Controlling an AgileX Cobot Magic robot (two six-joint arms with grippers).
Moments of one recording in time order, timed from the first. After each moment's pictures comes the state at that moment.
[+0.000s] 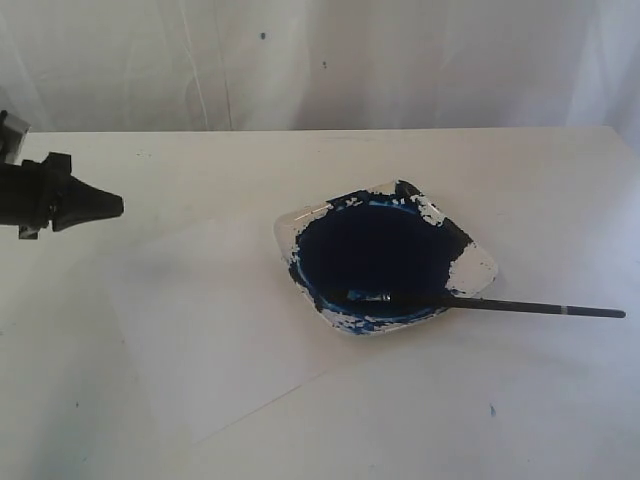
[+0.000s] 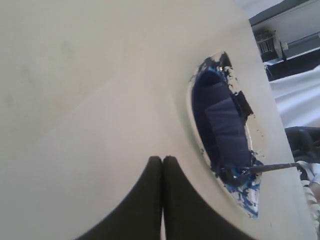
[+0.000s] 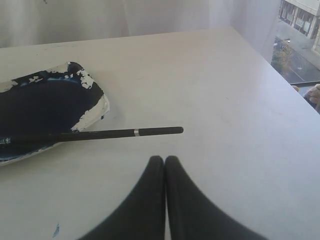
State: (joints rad) left arm 0.21 2.02 -1.20 -1.40 1.08 1.20; right arm 0.13 0.00 -0.01 -0.07 0.36 0.11
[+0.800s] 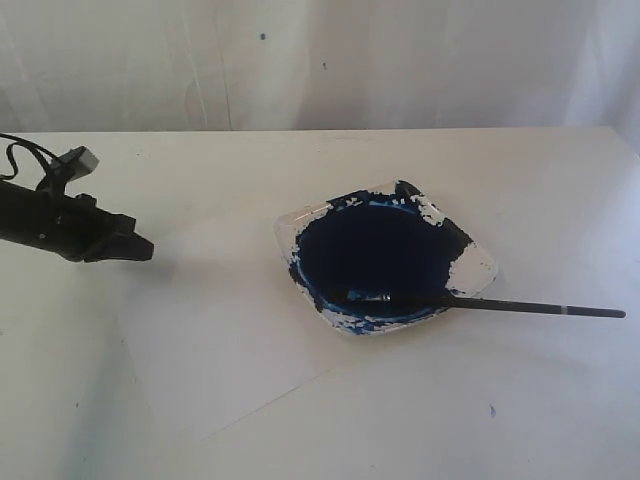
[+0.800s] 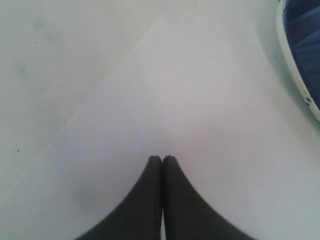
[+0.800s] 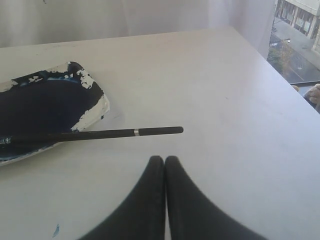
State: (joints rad) left arm 0.05 2.06 -1.20 -1.22 0.79 1.29; right arm 0.13 0.00 -0.01 -0.07 0.36 0.11
